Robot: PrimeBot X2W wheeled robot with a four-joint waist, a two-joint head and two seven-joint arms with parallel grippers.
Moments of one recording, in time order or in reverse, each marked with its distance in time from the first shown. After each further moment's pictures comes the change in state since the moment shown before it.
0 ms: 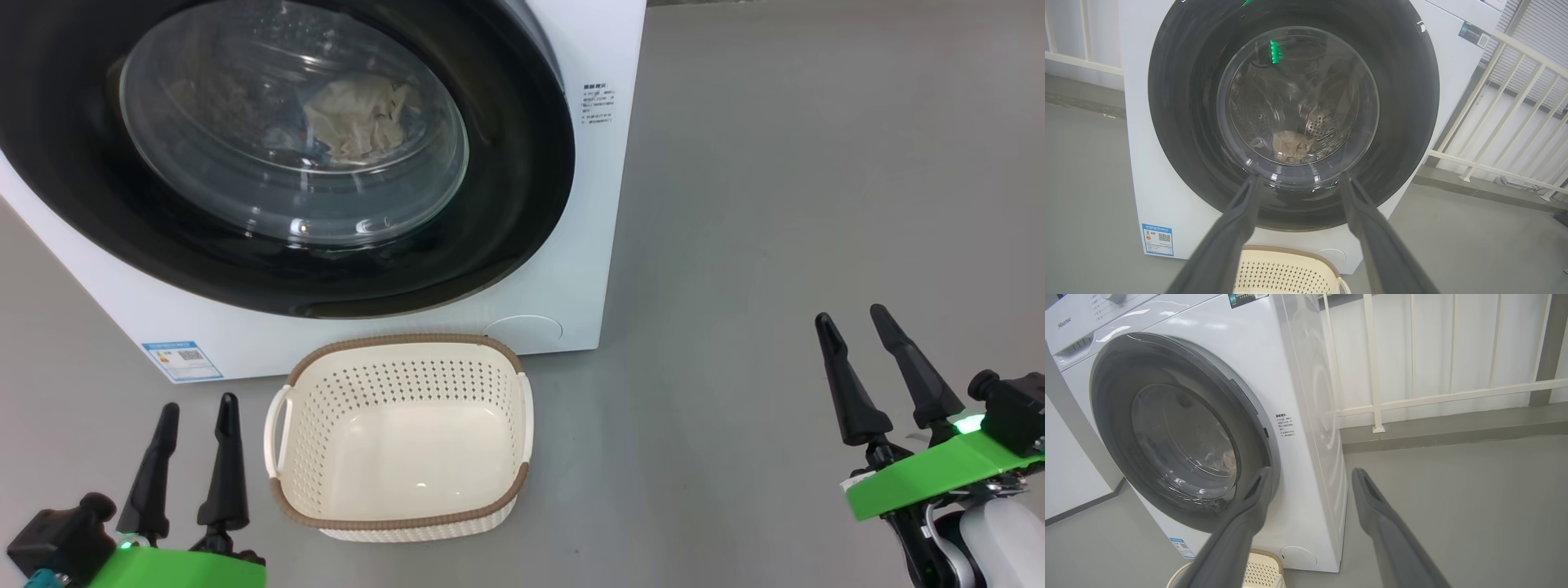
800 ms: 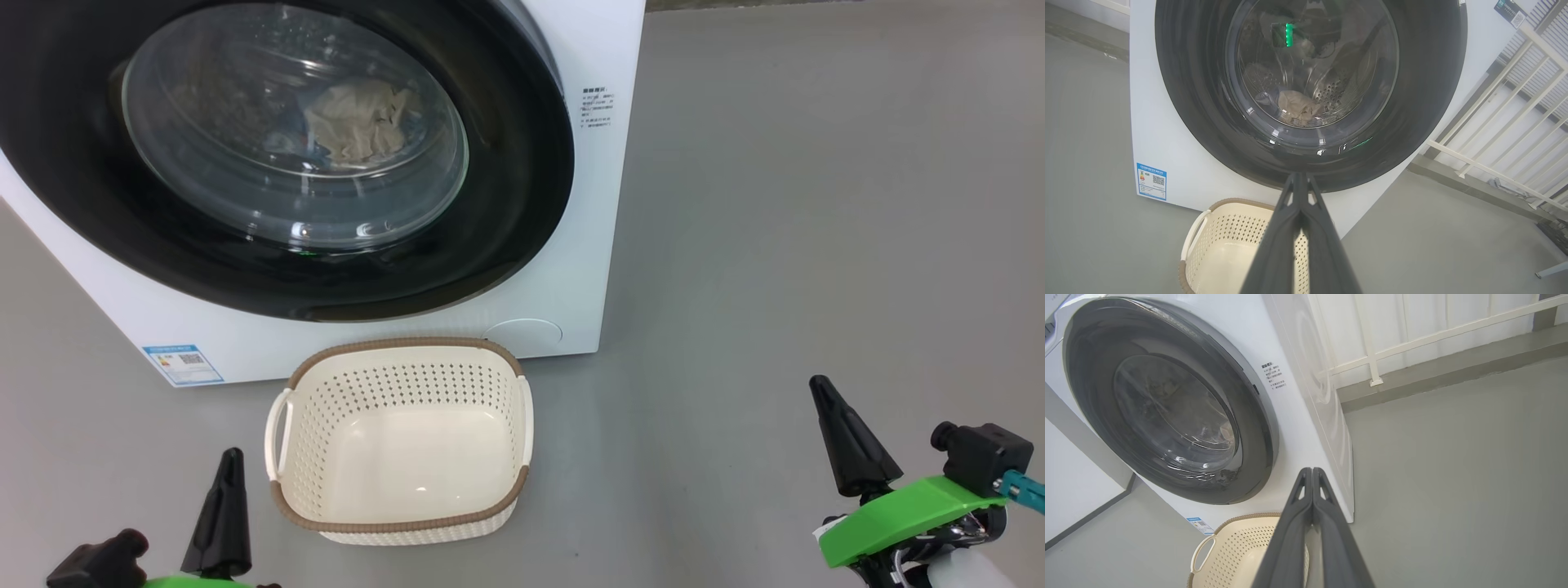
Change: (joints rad) left arm 0.045 -0.054 -0.012 0.070 -0.076 0.001 0.028; right arm 0.063 0.071 0.023 0.083 0.075 0.000 0.025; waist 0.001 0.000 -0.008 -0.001
